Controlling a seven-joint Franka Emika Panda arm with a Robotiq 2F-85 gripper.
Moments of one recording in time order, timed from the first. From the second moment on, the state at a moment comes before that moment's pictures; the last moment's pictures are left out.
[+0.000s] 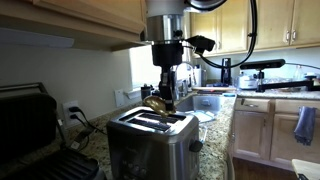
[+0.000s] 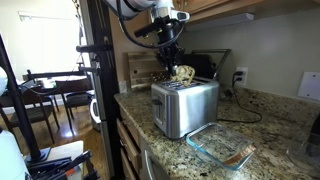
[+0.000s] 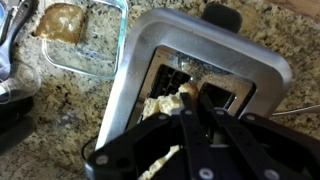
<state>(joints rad) 0.07 -0.21 0.14 -2.23 -0.17 2.11 -0.06</state>
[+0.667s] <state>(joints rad) 0.07 -0.19 0.14 -2.20 -0.17 2.09 -0.06</state>
